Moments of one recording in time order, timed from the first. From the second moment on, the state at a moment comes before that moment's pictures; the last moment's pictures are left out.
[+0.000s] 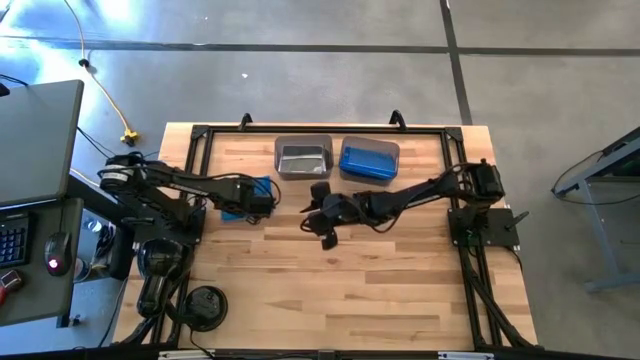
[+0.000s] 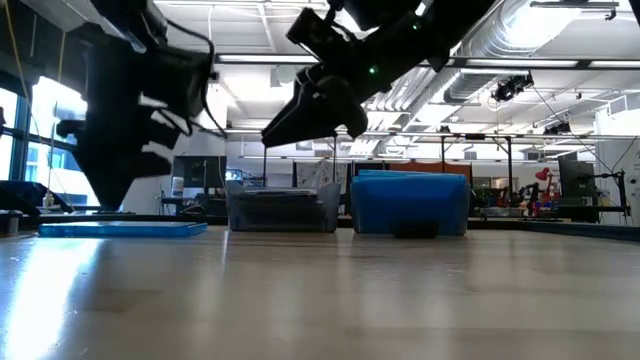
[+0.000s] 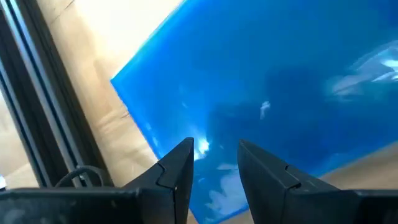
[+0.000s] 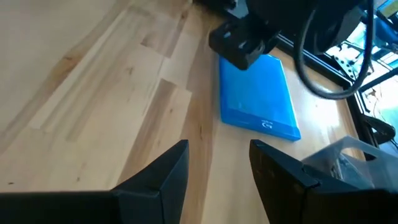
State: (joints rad) left arm 0.03 1.43 0.75 -1.04 -0.40 -1.06; right arm 0.06 1.88 1.16 0.18 0.15 -0.43
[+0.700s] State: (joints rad) left arm -0.05 1.46 0.70 -0.52 -0.06 -1.07; right arm 0.09 1.88 1.16 0.17 0.14 -0.49
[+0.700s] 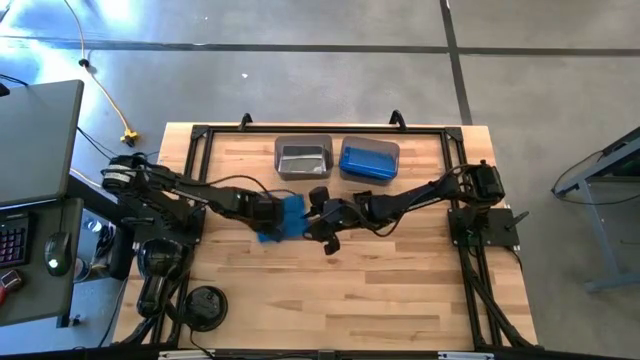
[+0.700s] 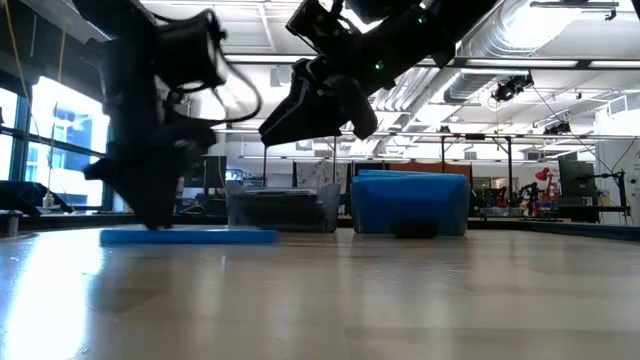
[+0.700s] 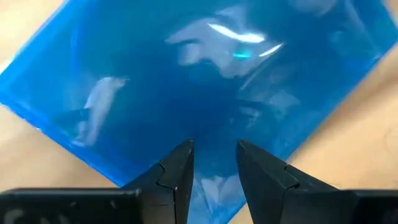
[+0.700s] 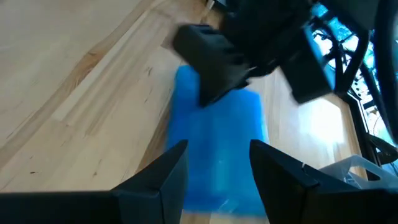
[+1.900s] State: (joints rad) left arm 0.21 1.56 0.79 -0.48 -0.03 -0.75; right arm 0.14 2.08 1.16 0.22 0.12 -0.46
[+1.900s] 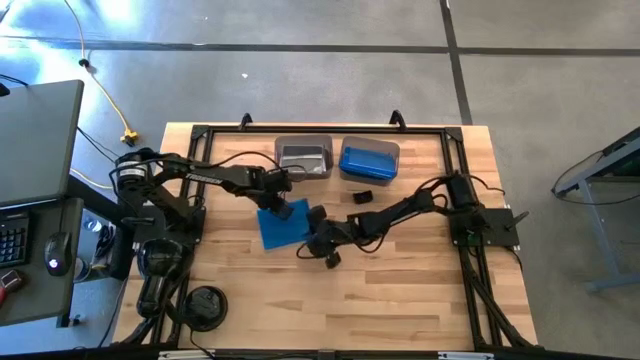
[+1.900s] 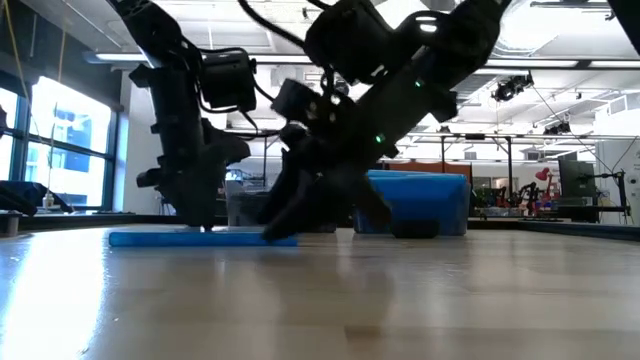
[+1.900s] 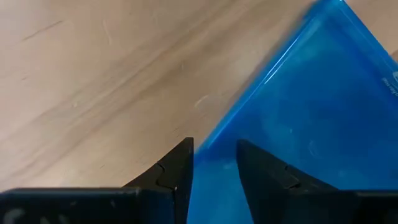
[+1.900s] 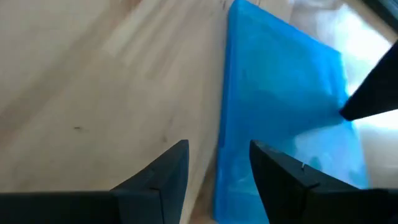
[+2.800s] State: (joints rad) left arm 0.12 1.58 0.80 -0.41 0.23 -0.84; right arm 0.17 2.10 1.17 0.15 0.24 -0.85
